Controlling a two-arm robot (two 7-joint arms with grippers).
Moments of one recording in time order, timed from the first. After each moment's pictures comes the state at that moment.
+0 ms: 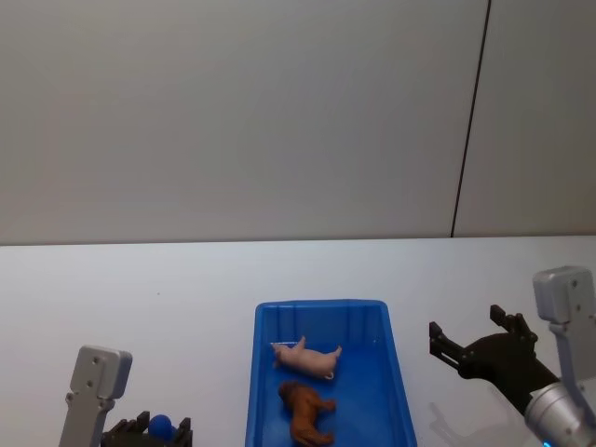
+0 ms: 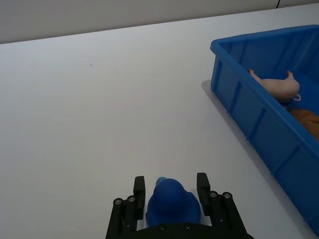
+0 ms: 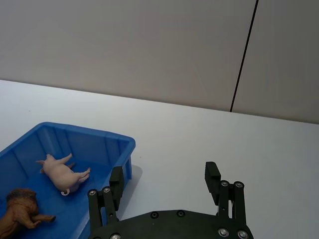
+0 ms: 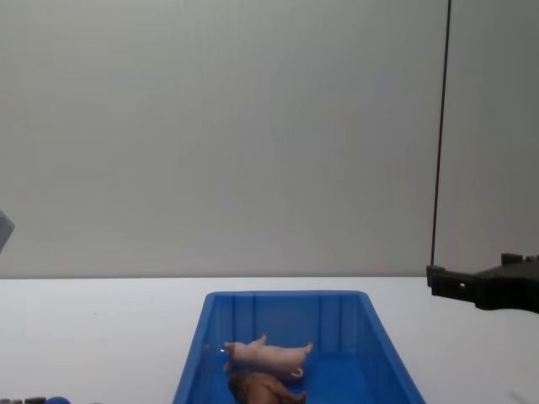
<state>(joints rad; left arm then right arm) -0.02 0.53 0.34 -1.67 -0.57 0.34 0.14 0.10 0.24 -0.25 -1.63 0.23 0.23 0.06</state>
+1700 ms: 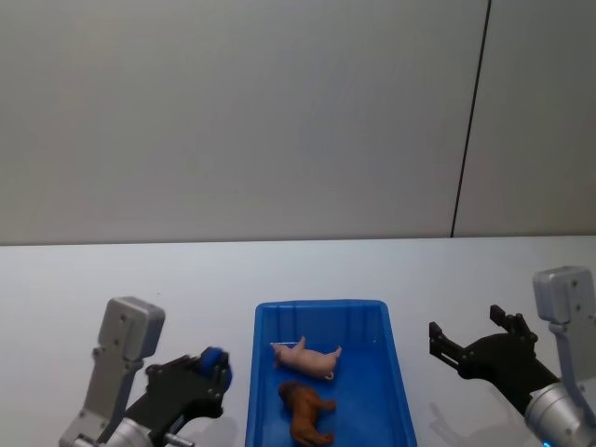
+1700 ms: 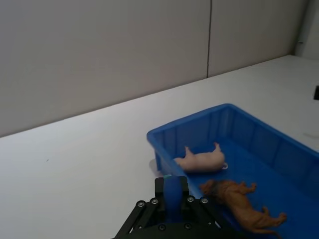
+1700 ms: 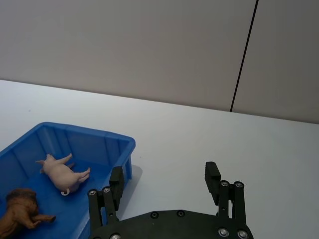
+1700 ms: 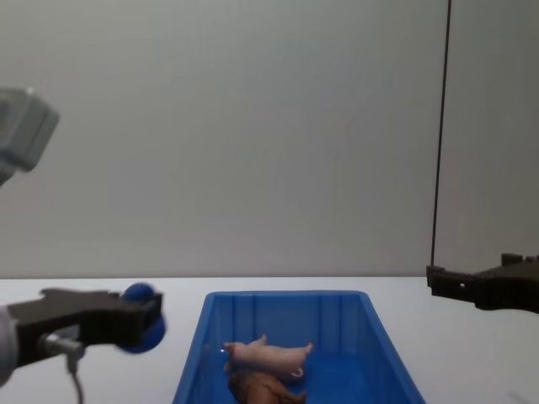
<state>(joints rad) -0.08 0.49 0.33 -1.71 -0.44 0.22 -0.07 0.10 0.24 -0.25 -1.63 0.23 0.23 0.06</state>
